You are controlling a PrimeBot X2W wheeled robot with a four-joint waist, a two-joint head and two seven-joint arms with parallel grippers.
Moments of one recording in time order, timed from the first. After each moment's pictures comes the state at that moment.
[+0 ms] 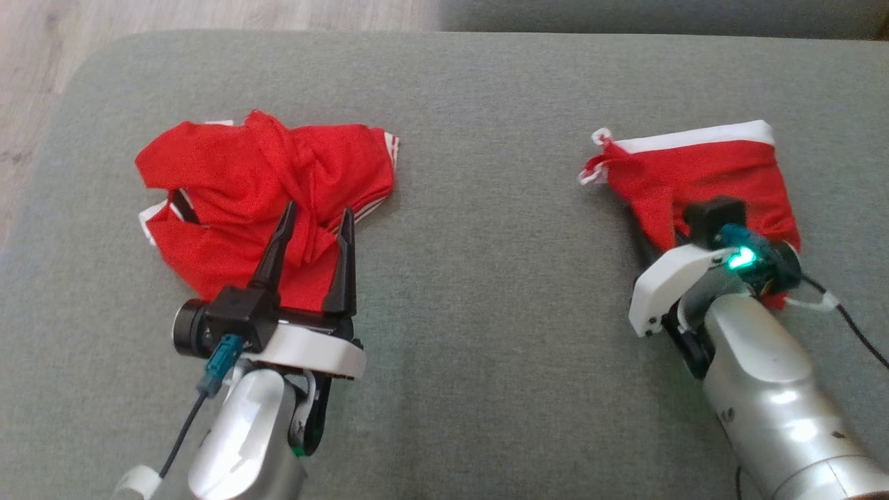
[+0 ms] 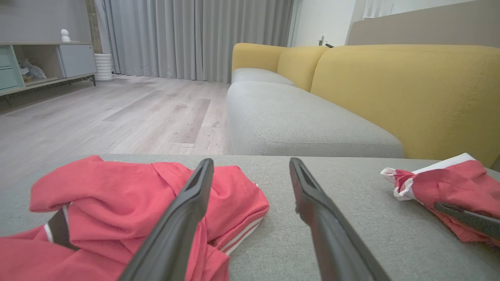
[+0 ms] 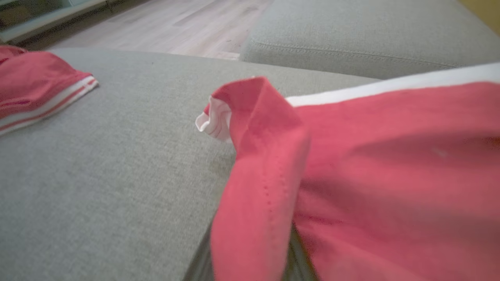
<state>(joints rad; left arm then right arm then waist) -0.33 0.04 -0.30 0.39 -0.25 -0.02 -0.26 -0.62 -0.12 0.31 0.97 0.17 0.13 -0.15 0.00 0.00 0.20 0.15</state>
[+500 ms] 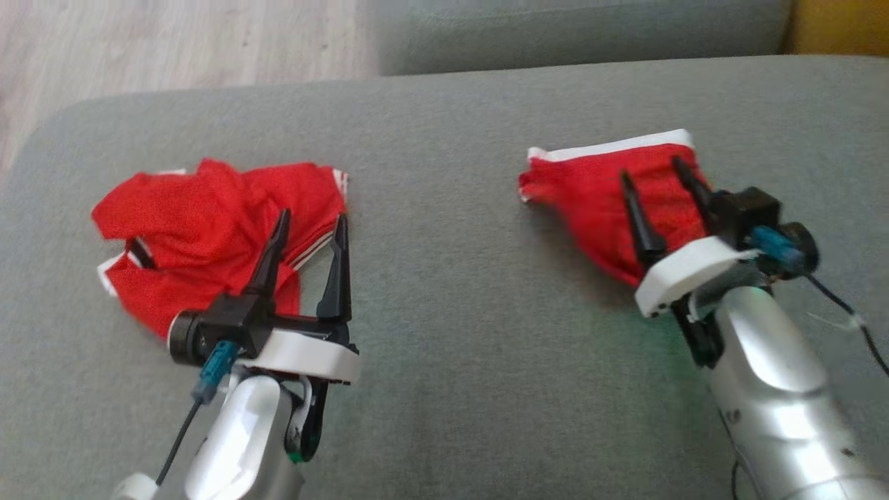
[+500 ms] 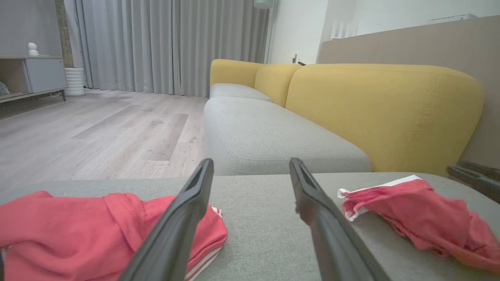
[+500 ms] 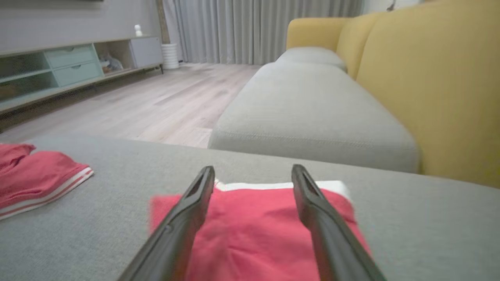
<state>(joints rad) -0.32 0.04 -0.29 0.39 -0.26 -0.02 -0.26 -0.57 -0.10 0.22 0.80 0.12 0.13 -0.25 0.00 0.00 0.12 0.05</state>
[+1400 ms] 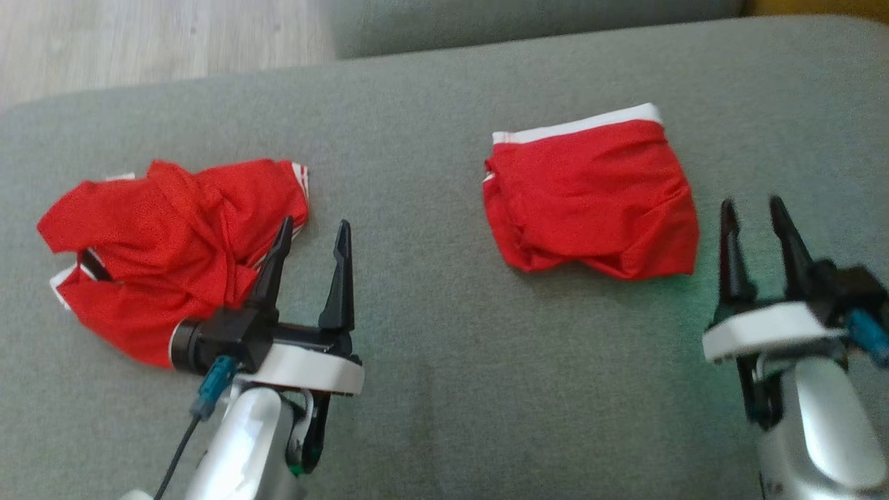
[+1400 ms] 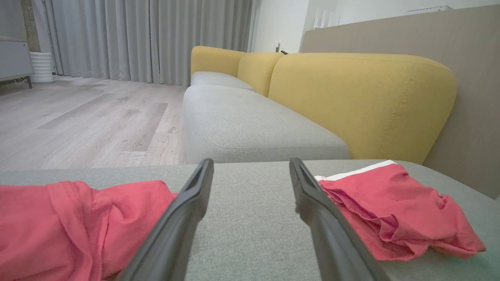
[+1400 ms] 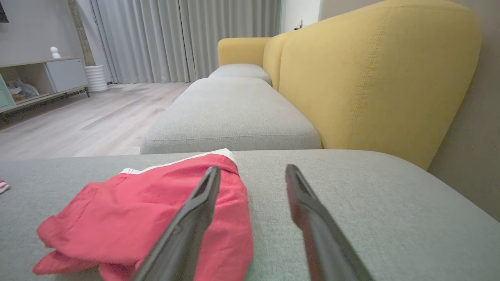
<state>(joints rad) -0.27 0.04 -0.29 0.32 -0.25 -0.03 -0.26 -0.24 -0.05 -0.10 0.37 0.00 0.13 -0.25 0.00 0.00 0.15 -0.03</state>
